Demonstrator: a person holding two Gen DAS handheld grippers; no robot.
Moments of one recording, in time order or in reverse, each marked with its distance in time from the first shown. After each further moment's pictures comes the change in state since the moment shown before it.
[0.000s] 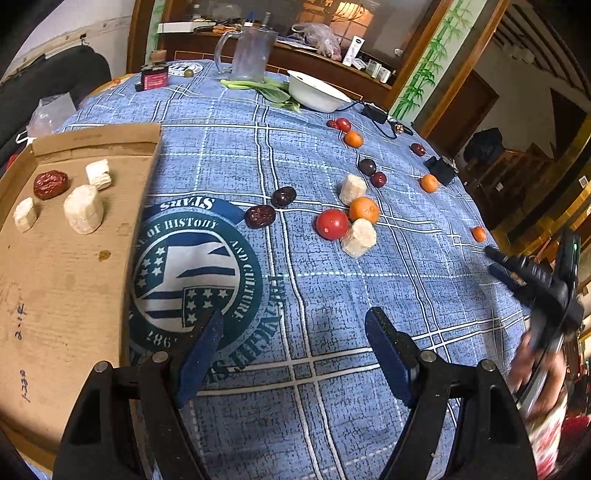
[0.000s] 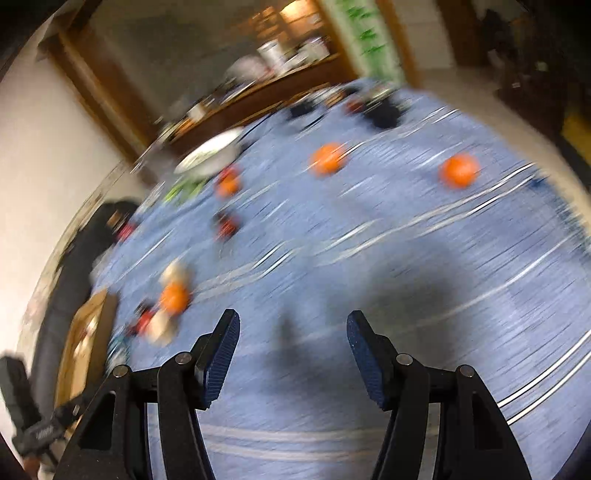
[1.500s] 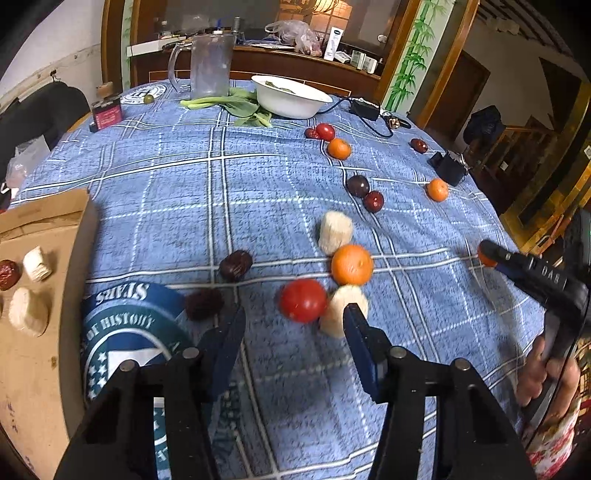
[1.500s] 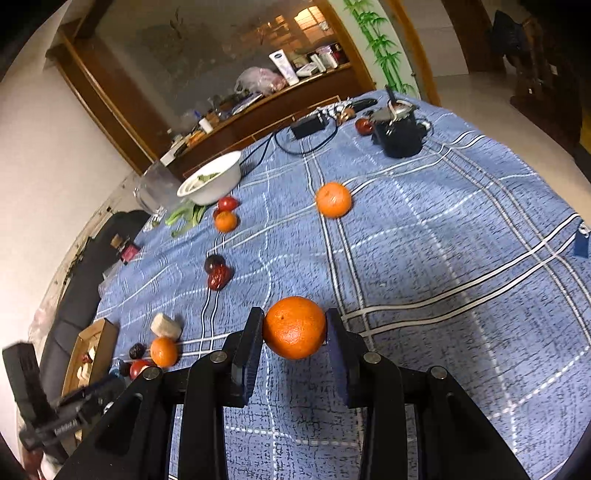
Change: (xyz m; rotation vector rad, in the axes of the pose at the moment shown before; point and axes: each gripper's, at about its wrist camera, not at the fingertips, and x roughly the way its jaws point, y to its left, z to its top) left arm 0.061 -0.042 0.058 0.103 -0.007 0.048; right arm 0.052 0.024 0.022 -0.059 0.028 0.171
